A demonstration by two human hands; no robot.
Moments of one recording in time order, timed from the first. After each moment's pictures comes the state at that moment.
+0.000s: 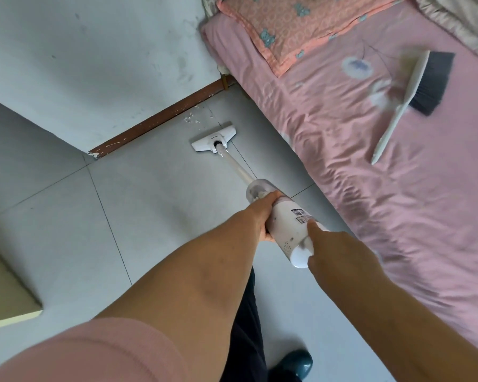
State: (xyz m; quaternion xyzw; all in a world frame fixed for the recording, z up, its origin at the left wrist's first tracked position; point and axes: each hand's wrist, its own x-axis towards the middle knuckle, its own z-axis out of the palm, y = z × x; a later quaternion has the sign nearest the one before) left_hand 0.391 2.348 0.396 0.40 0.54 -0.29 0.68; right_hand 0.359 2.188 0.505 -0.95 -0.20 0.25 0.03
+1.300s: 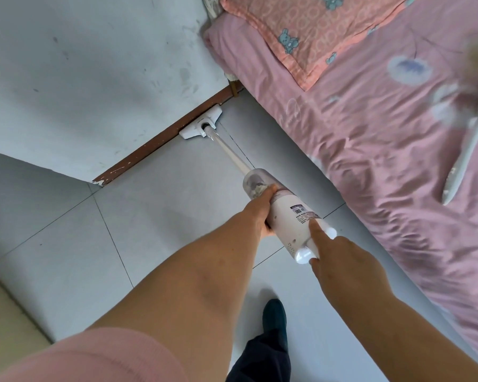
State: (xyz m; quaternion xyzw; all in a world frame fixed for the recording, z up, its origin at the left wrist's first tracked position) left_hand 0.523 2.482 0.318 0.40 0.54 -0.23 0.70; right_hand 0.475 2.308 0.422 -0.95 -0.16 0.27 0.07
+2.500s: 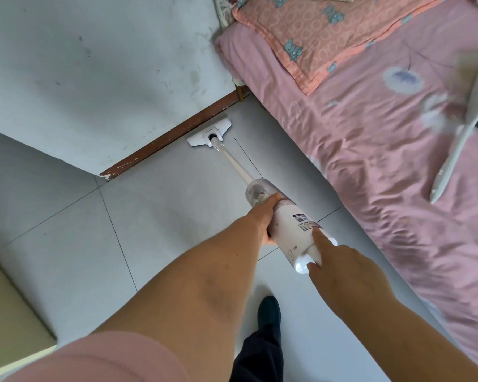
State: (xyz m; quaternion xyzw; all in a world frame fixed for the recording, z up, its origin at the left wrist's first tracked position) left_hand 0.484 2.462 0.336 0.40 0.56 -0.25 0.68; right_hand 0.440 2.285 0.441 -0.94 -0.17 0.27 0.10
